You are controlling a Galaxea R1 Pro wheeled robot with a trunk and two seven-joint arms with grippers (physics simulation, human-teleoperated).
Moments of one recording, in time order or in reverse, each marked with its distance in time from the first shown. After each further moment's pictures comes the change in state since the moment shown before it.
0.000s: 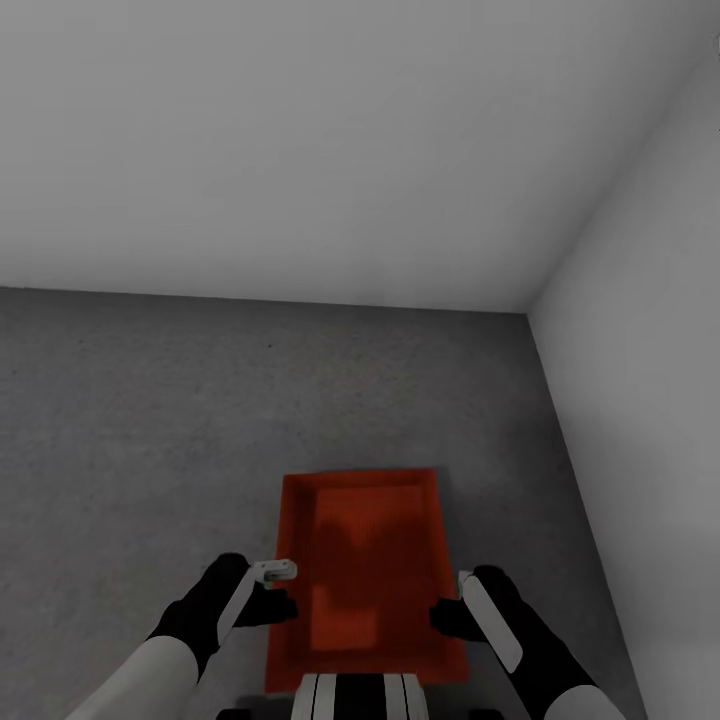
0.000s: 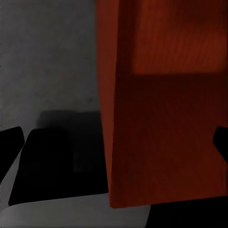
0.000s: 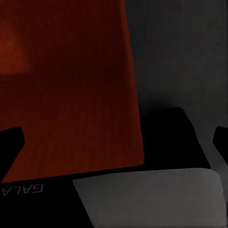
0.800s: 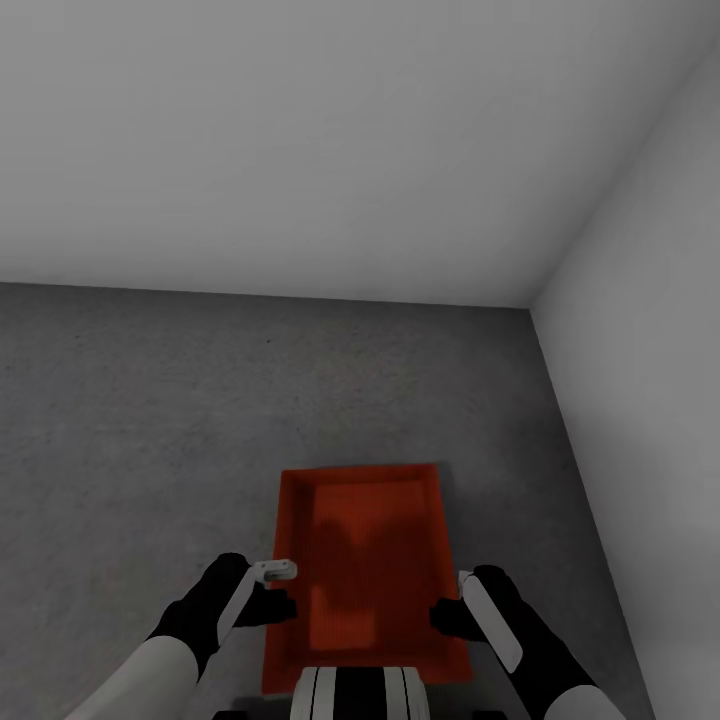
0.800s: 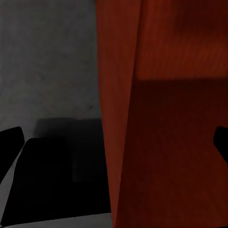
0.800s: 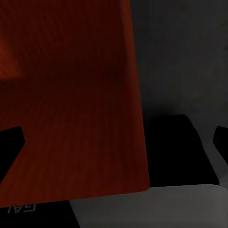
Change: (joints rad) left arm 0.000 0.000 0.000 0.000 0.000 0.000 0.000; right arm 0.000 0.000 0.000 0.000 0.000 0.000 0.000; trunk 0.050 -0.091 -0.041
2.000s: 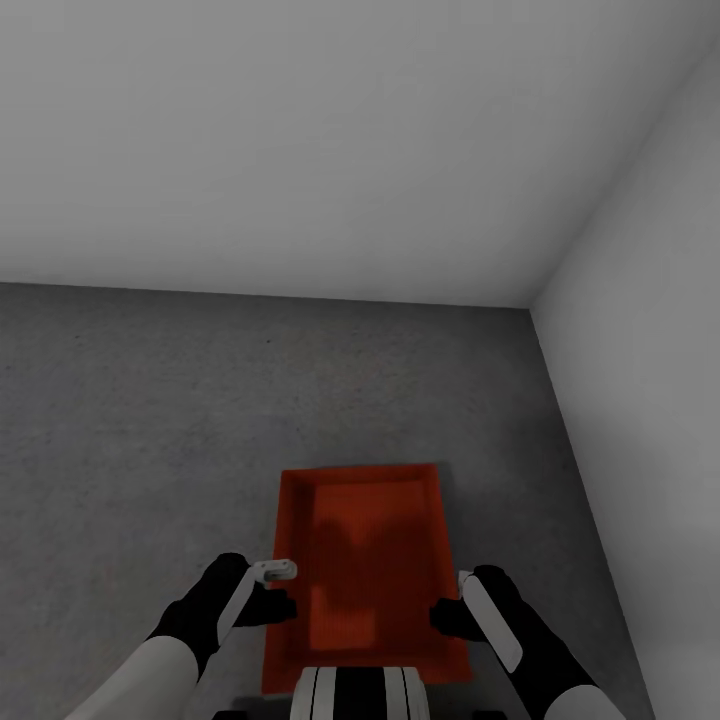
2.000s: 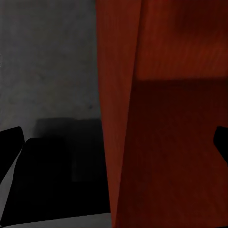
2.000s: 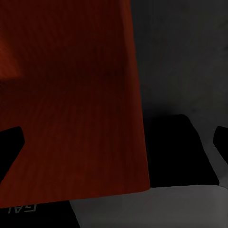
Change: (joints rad) left arm 0.000 0.000 0.001 0.000 0.001 0.000 0.000; right arm 0.000 0.000 0.000 -0.002 0.000 0.000 0.000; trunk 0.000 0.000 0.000
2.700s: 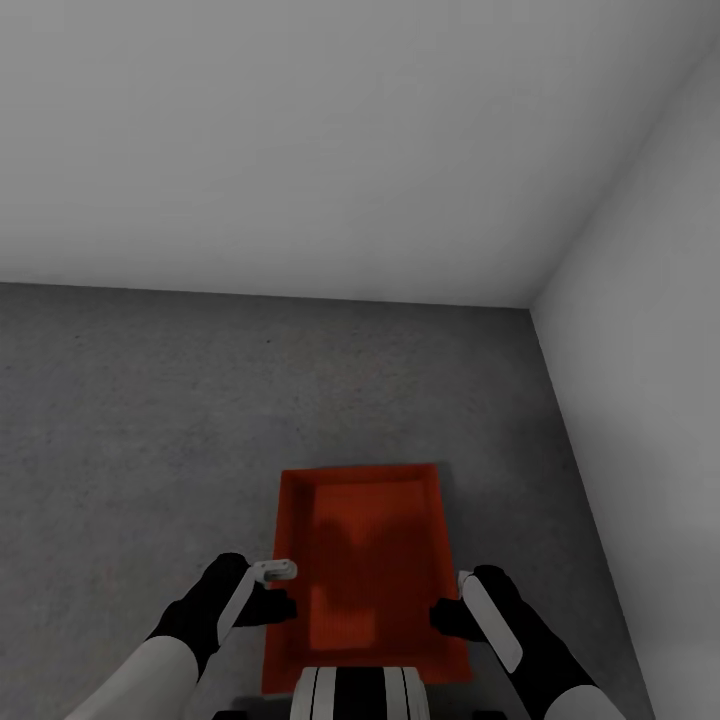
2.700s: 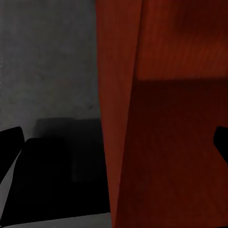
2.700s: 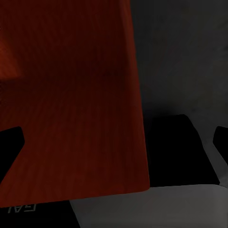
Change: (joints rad) left arm 0.000 0.000 0.001 0.000 0.000 0.000 0.000; right arm 0.000 0.000 0.000 0.002 -0.001 0.000 0.000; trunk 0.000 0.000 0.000
